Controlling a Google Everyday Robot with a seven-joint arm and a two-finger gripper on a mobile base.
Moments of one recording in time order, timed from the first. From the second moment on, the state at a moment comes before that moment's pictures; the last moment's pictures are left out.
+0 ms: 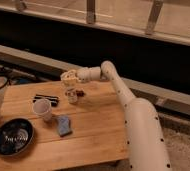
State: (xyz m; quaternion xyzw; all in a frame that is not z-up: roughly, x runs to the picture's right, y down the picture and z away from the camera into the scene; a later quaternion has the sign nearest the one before) arm -0.160 -0.066 0.822 -0.30 -0.68 0.19 0.64
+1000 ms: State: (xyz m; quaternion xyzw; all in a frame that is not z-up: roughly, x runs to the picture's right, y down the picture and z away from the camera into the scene) arm -0.168 -0.070 0.826 -0.29 -0.69 0.18 0.64
